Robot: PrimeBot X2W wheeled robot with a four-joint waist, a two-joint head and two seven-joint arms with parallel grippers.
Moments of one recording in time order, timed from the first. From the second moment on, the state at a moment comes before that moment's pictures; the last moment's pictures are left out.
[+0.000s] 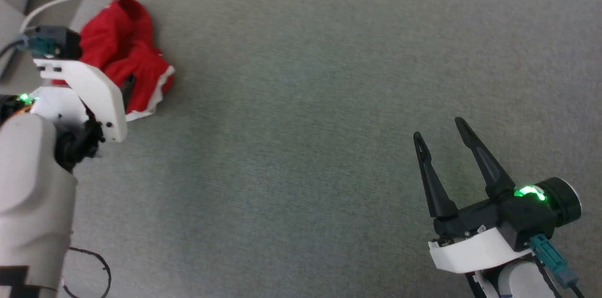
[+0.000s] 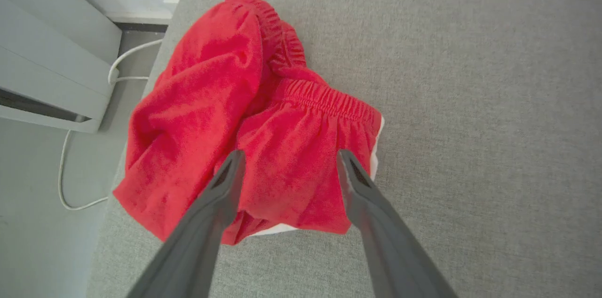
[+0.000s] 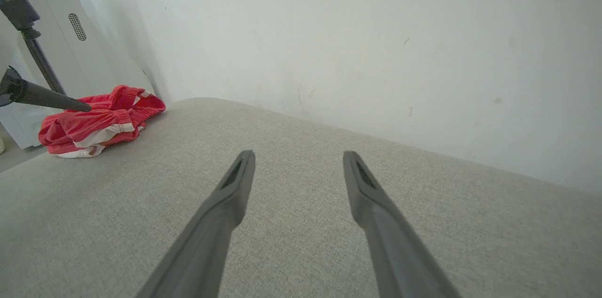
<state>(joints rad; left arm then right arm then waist) -0.72 0.43 -0.14 0.56 -0.40 -0.12 0.47 -0.04 -0.05 0.15 -0.12 -0.03 0.13 -0.24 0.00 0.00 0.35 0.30</state>
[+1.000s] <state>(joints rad) -0.74 0.63 -0.10 0.61 -0.74 -0.12 0.56 -0.05 -0.05 0.12 -0.04 -0.01 0.13 -0.25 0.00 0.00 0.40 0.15</state>
